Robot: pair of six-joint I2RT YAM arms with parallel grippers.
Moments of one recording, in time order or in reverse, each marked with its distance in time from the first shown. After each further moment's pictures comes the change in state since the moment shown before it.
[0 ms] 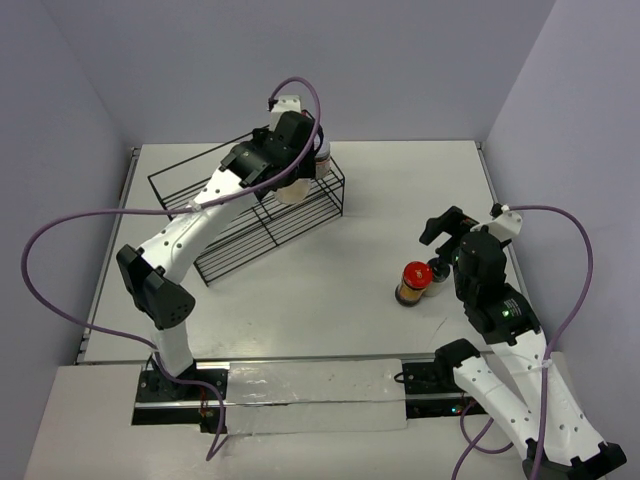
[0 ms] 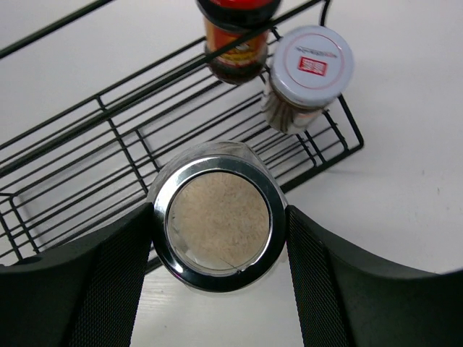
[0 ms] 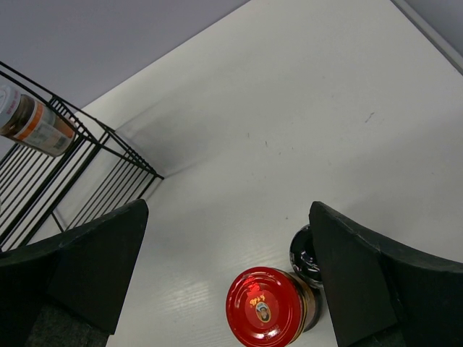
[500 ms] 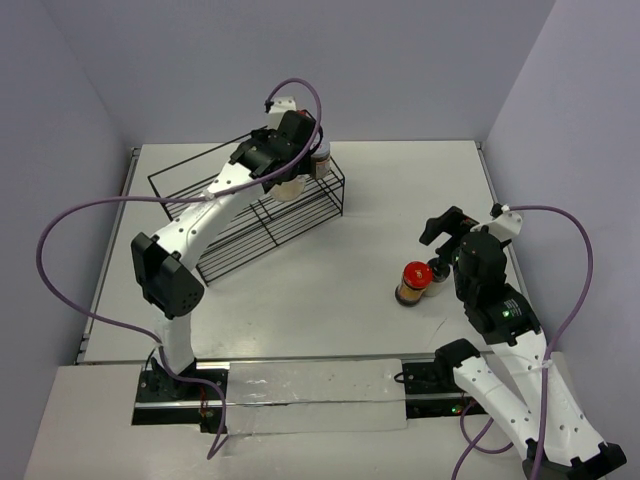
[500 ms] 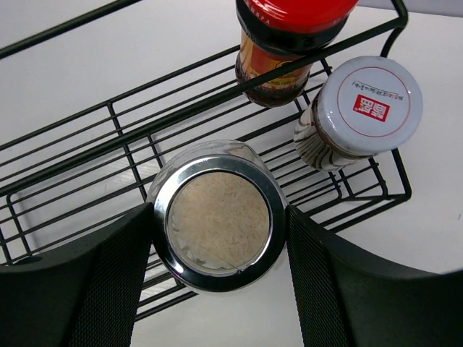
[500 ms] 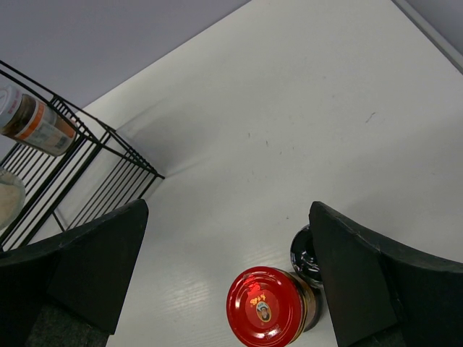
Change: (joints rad) left arm 0.070 0.086 -0.004 0.046 -0.031 -0.035; right arm 0.000 -0.002 0.000 0.000 -0.003 0.000
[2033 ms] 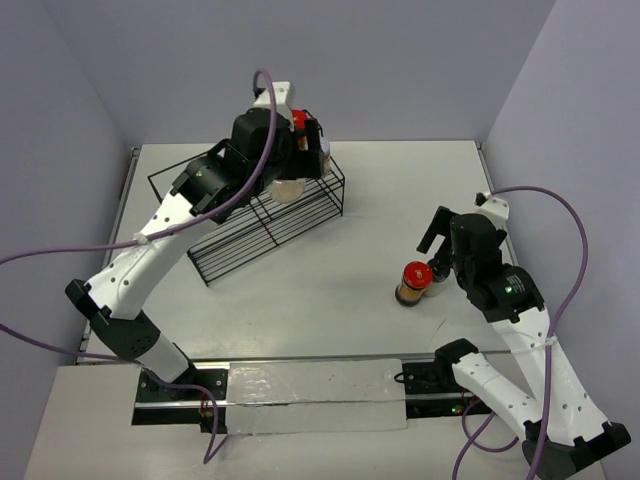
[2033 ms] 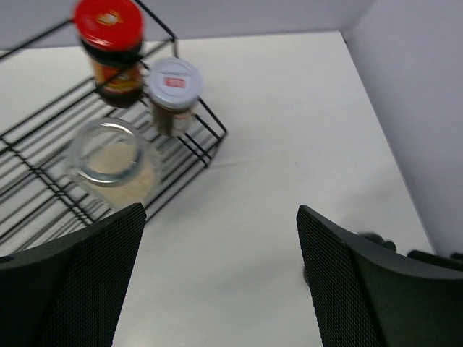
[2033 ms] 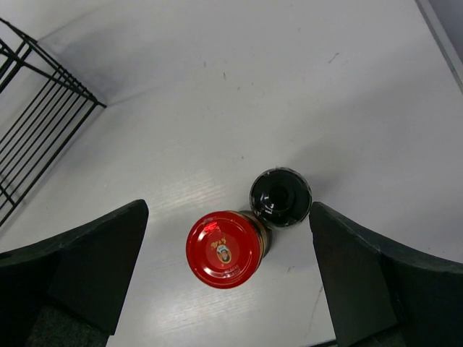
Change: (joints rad) left arm -0.122 -0.335 -0.095 0.113 0.284 0.070; right arm 0.000 0.152 0.195 -0.330 -0.054 -0.046
